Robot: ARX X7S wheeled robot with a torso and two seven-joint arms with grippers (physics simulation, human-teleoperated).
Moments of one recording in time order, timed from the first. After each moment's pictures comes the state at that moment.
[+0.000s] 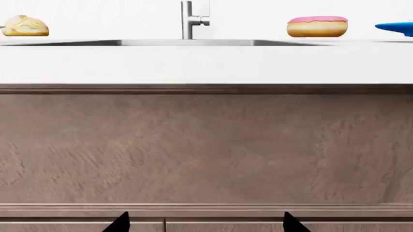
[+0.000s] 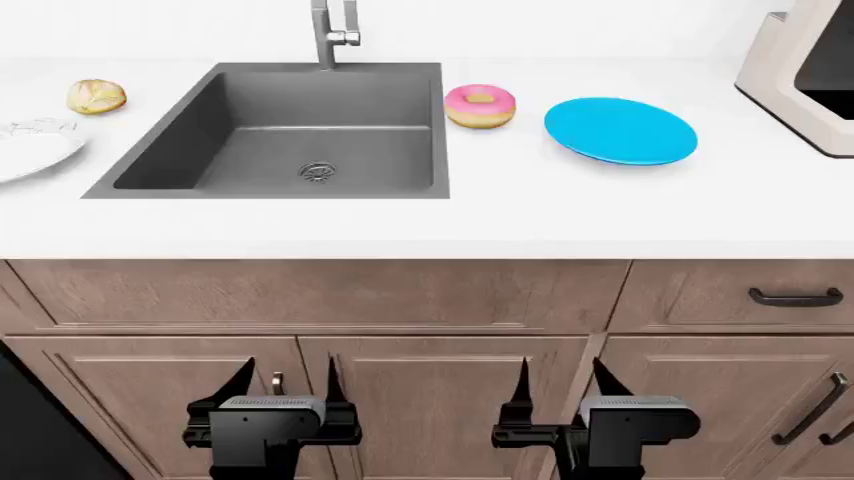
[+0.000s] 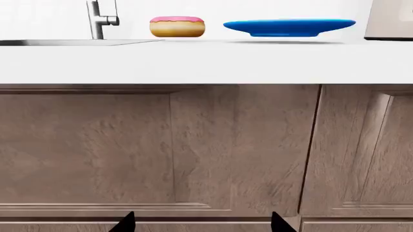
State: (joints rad) left arm 0.00 0.00 0.00 0.00 0.00 0.00 0.00; right arm 0.00 0.00 0.00 0.00 0.00 0.00 0.00
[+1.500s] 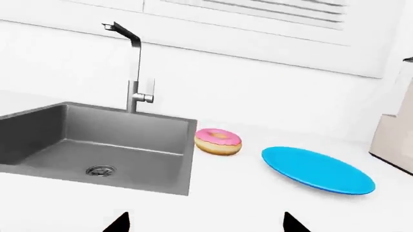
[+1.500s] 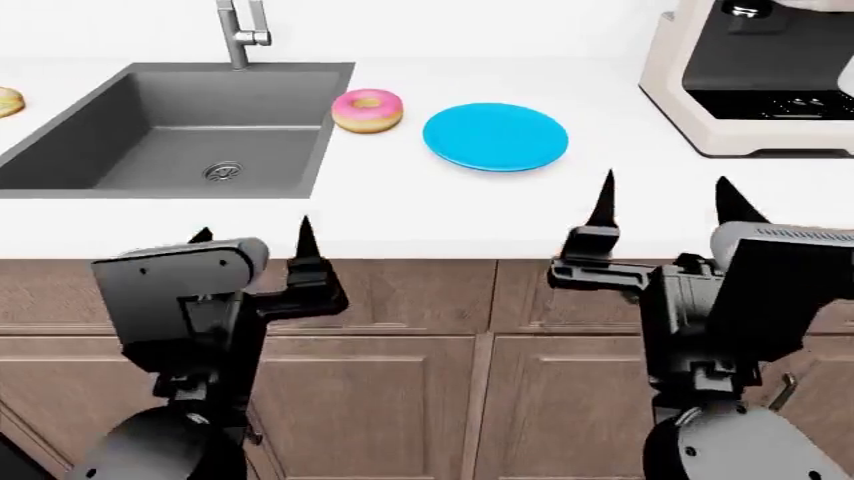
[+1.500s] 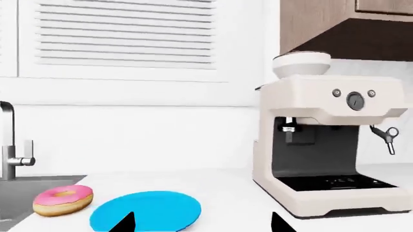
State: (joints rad) left arm -0.34 -0.24 0.09 0.73 -0.59 -0.80 -0.51; right arm 0.42 0.44 -0.20 -0.79 0.55 0.72 0.69
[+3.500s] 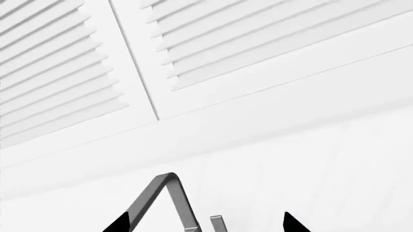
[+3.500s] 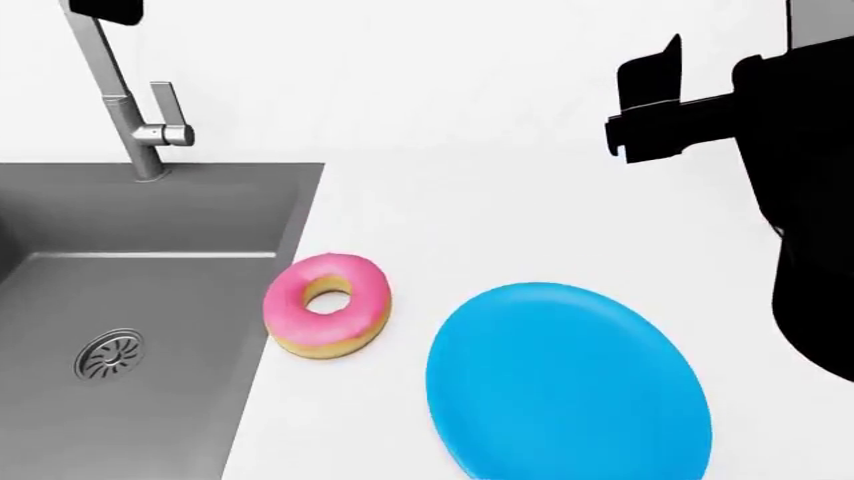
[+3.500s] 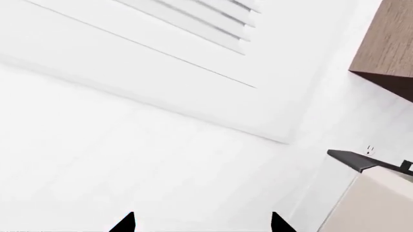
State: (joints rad) left arm -1.88 -0.69 0.55 0.09 -1.99 -1.44 -1.45; right arm 1.76 0.87 -1.02 -0.48 1.86 0.89 1.48
